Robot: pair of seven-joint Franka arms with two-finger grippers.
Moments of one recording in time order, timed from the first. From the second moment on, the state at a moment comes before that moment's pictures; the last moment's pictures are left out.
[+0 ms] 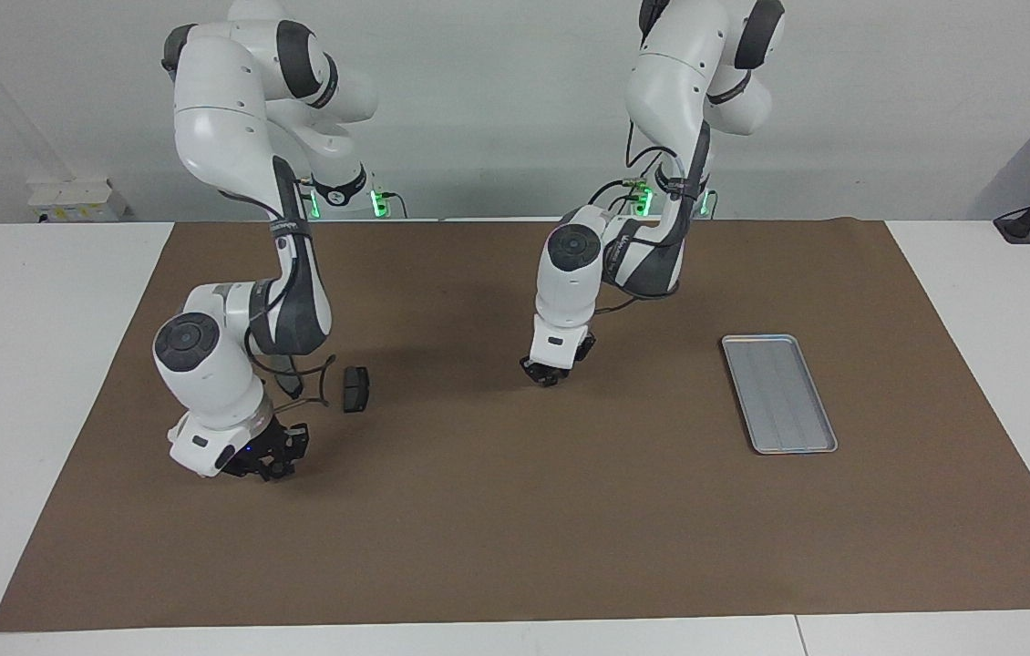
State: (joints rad) left arm -0.62 0.43 0.01 -1.78 0.00 2.20 -1.04; right arm -0.02 0.60 0.03 -1.57 -0.06 2.23 -0.29
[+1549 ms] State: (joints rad) left arm 0.02 -0.04 -0.05 -1.83 0.01 1.73 -0.23; right arm 0.53 0.44 0.07 -1.53 0.00 1.95 0.75
